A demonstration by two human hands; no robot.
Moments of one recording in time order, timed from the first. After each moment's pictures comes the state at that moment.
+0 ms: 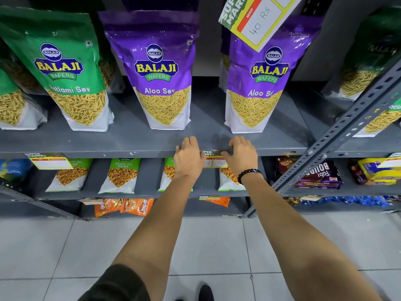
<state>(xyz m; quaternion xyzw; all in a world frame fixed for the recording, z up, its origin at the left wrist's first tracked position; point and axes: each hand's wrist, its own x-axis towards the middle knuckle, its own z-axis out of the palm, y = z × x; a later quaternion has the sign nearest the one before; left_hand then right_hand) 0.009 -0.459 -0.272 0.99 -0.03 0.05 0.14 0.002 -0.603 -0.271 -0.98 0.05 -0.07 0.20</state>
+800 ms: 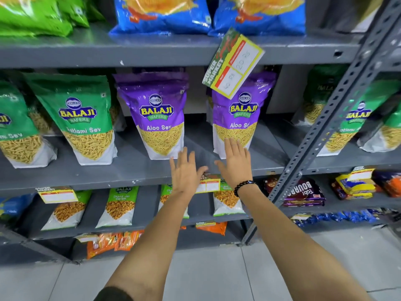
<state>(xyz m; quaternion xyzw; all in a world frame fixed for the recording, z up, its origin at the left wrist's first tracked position) -0.005 -0.454 -0.222 0.98 -0.10 0.11 0.15 -0.022 -0.600 -0.203 -0.98 0.03 -0.16 0.13</state>
